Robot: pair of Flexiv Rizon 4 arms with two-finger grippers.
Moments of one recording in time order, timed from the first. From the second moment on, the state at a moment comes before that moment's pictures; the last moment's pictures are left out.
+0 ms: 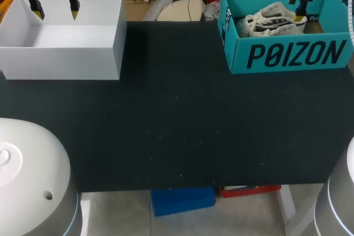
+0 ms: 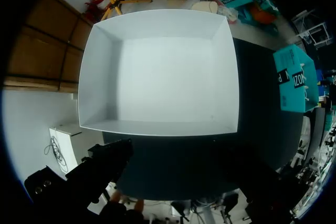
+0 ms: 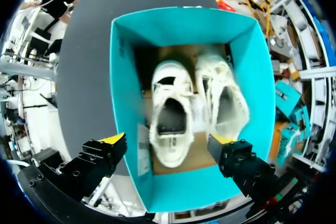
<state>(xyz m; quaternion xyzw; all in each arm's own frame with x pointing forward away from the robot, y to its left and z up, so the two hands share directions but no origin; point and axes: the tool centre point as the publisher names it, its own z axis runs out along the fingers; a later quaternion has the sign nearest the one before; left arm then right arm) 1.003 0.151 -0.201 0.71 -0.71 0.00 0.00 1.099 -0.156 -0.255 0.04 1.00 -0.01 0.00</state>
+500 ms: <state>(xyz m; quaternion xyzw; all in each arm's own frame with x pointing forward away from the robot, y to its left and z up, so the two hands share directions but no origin) 1.003 0.151 -0.201 0.71 -0.71 0.00 0.00 1.125 -0.159 -0.300 0.01 1.00 0.00 0.01</state>
